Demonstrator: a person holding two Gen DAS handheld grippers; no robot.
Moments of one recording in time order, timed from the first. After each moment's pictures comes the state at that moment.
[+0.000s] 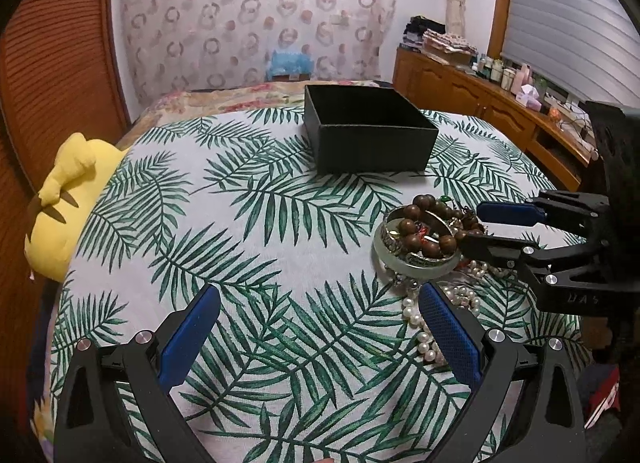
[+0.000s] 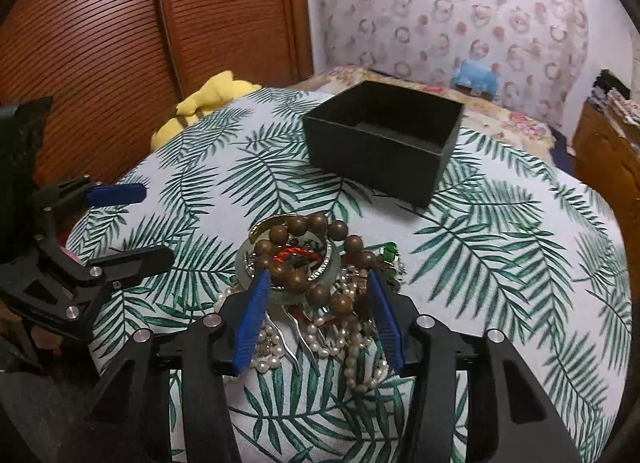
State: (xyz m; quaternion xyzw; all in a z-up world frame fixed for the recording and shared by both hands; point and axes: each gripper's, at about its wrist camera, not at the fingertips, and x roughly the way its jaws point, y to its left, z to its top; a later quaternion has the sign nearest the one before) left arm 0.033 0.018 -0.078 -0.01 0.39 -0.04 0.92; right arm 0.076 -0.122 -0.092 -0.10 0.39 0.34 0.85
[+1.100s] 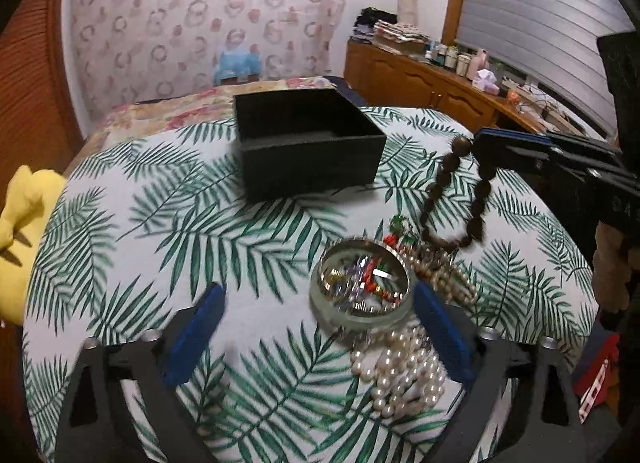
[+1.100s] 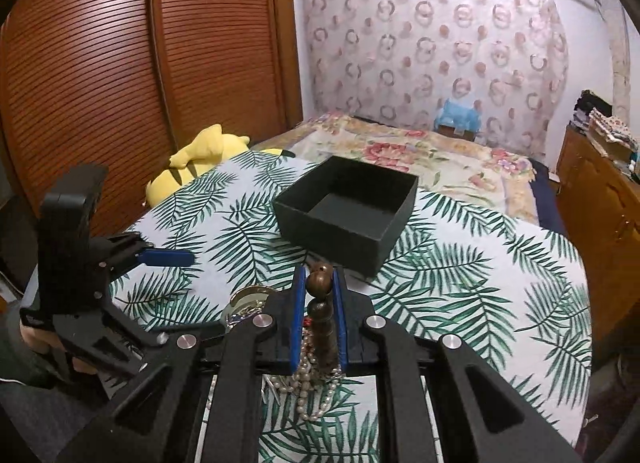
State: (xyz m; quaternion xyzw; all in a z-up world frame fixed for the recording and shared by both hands) left arm 0.077 -0.012 -0.077 0.01 0.39 -0.13 0.91; right arm 0.084 -0.160 -0.030 -0.08 0.31 0.32 0.89
